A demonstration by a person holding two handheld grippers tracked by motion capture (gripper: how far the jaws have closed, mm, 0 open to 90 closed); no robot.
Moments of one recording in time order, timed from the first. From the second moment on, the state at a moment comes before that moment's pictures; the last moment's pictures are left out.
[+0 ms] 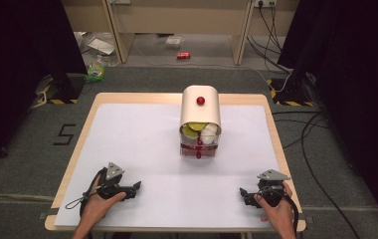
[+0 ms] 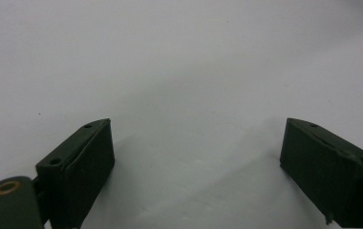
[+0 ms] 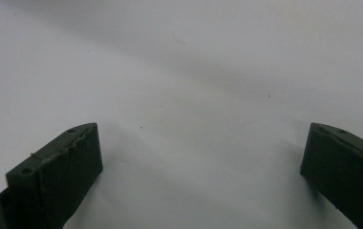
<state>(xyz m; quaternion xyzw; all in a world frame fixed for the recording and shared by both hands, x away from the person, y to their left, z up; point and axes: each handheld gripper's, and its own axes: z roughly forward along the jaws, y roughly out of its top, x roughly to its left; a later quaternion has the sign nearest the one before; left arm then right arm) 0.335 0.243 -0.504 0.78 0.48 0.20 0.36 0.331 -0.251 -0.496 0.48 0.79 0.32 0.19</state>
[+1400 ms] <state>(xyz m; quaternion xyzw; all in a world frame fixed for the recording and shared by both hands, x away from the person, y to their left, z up) 0.335 0.244 -0.505 0.78 0.48 0.20 0.36 0.330 -0.183 -0.424 0.40 0.76 0.46 0.25</state>
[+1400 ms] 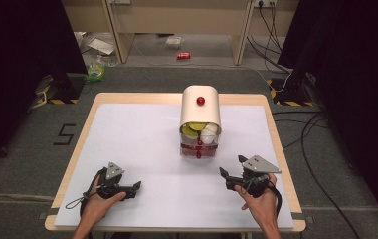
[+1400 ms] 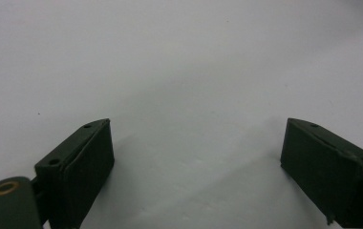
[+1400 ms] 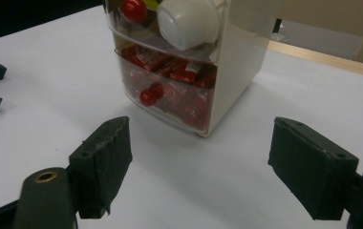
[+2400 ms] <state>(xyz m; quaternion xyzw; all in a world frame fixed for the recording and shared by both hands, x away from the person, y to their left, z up) 0.335 0.243 -0.505 0.78 0.48 0.20 0.36 0.343 -0.136 -0.375 0.33 0.75 0.51 0.25</state>
